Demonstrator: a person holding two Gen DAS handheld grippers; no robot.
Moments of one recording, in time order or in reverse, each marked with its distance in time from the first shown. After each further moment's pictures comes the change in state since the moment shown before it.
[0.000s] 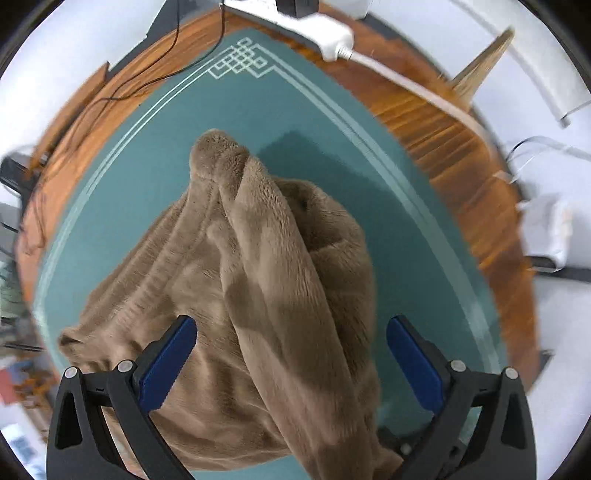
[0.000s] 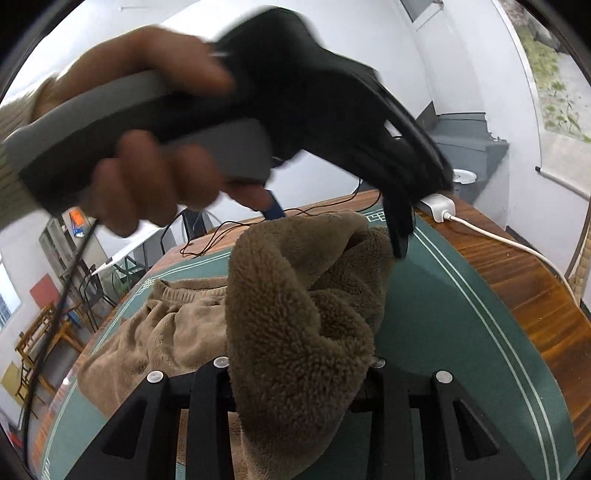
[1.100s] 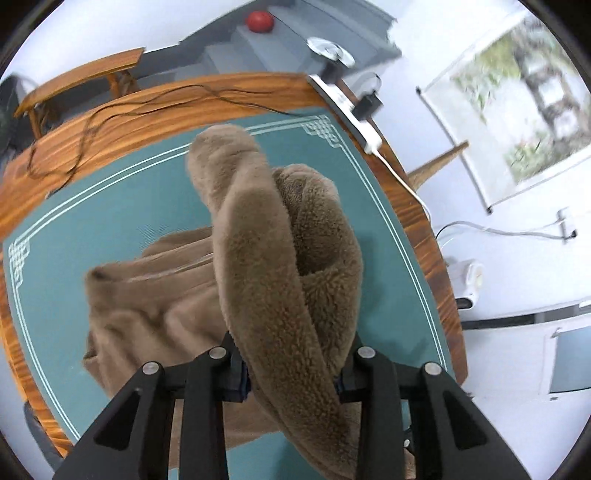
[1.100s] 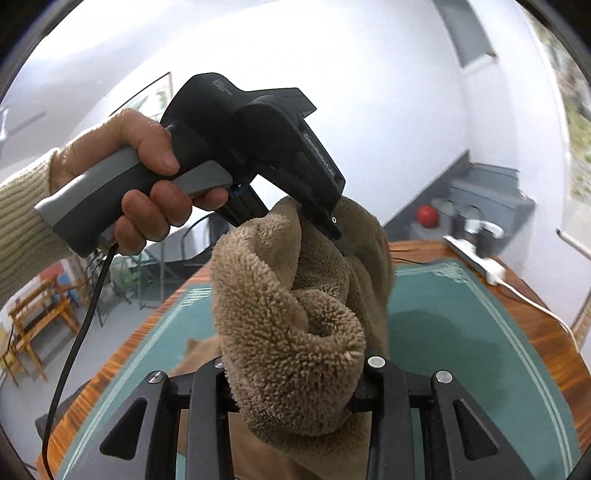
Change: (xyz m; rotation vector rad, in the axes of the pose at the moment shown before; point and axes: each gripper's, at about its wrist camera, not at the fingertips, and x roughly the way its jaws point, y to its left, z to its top) left arm -0.078 0.262 -0.180 -0.247 -0.315 -0.483; right arm 0.012 0.204 0.034 -0.182 -0.073 0.025
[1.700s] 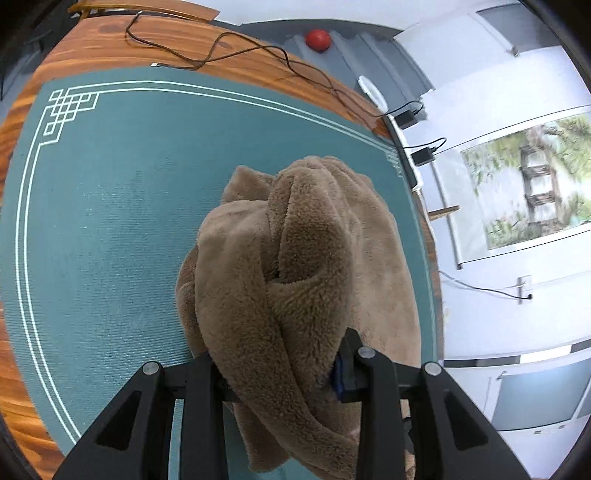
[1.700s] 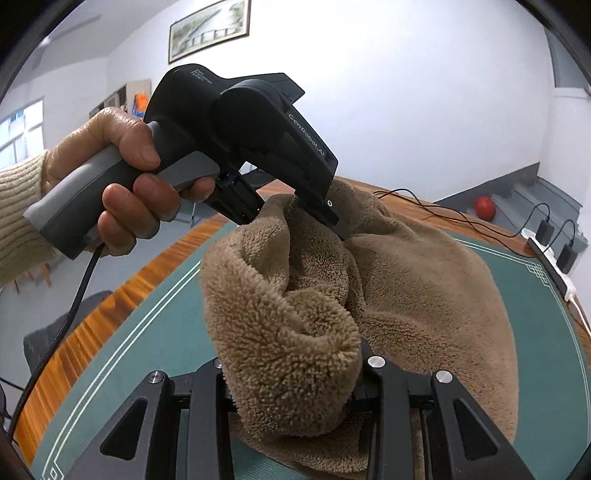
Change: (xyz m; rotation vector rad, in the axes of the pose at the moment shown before) left arm 0.015 0.224 -0.102 -0.250 -0.092 -0.247; right arm 0.104 0.150 -0.065 -0.251 0.246 0.079
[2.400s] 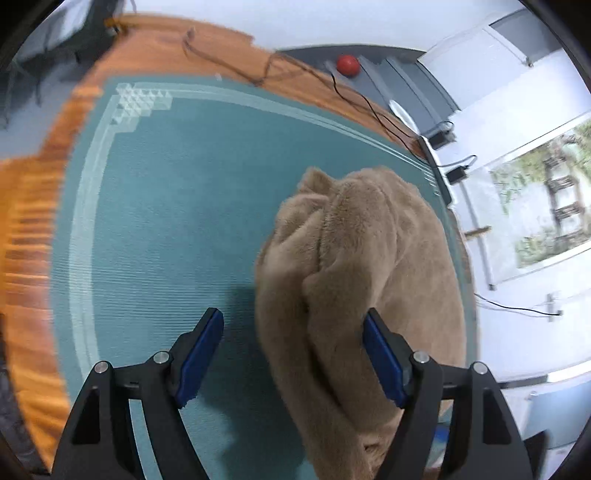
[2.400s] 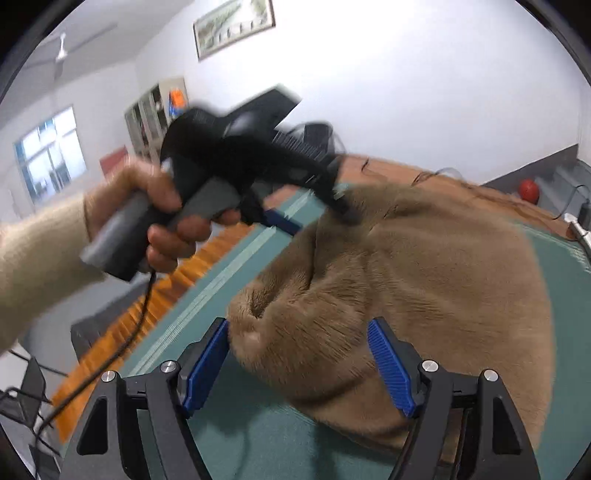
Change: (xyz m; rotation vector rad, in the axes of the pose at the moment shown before) left arm -0.031 0.008 -0.041 -0.002 -0.158 0.230; right arm -0.035 -0.024 -0.015 0.045 -0.010 0.181
